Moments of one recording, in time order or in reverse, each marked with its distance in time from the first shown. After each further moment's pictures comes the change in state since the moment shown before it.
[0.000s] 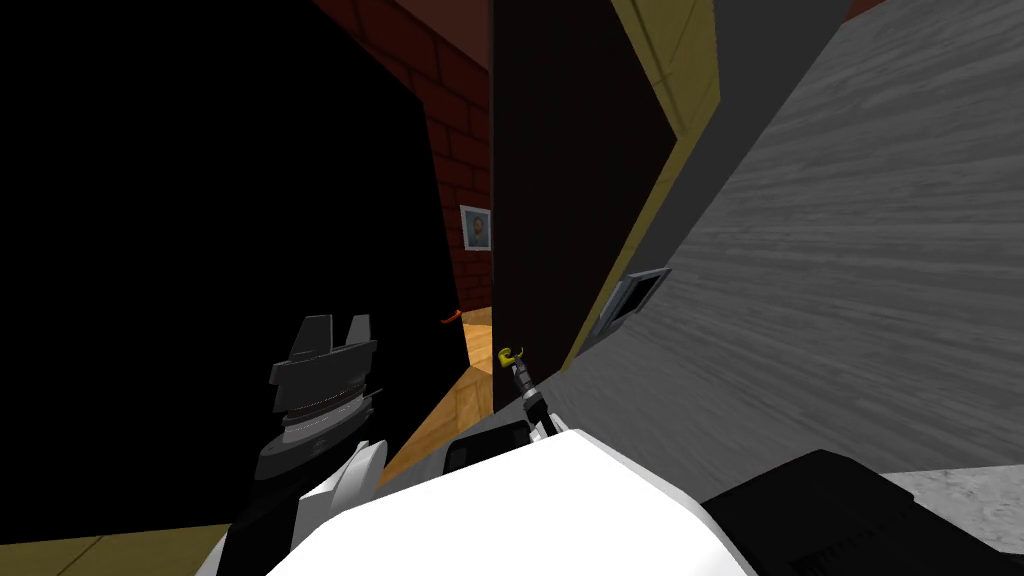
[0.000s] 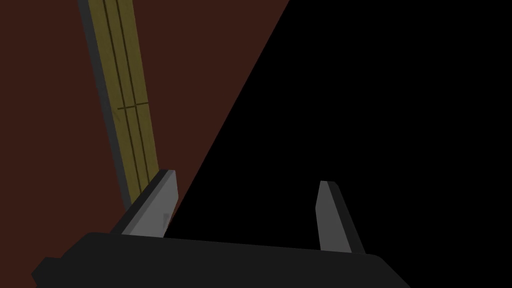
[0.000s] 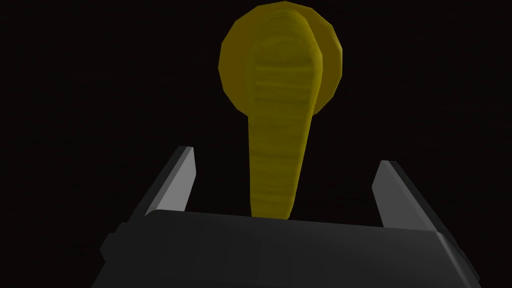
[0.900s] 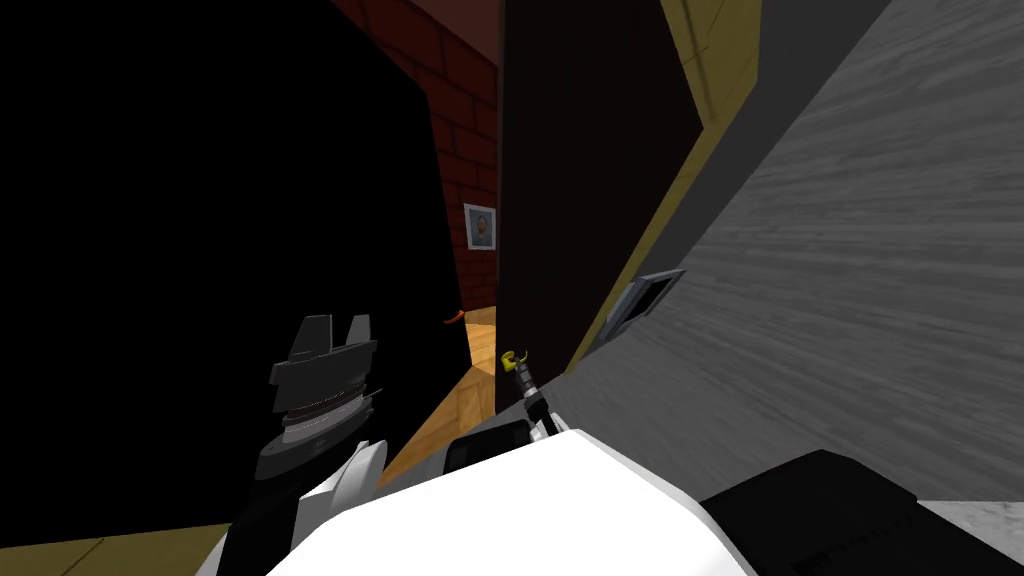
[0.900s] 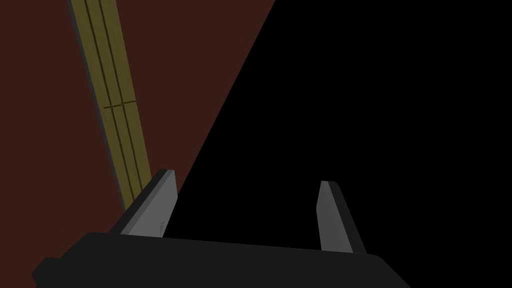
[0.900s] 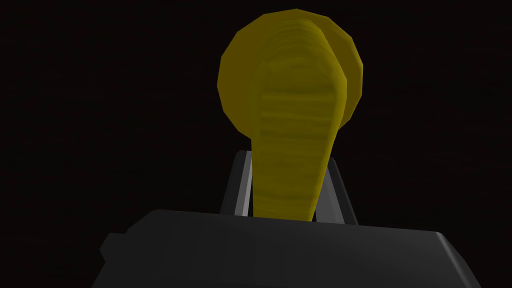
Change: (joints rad) arm -0.009 0.003 -0.017 0.011 -0.015 0.001 0.011
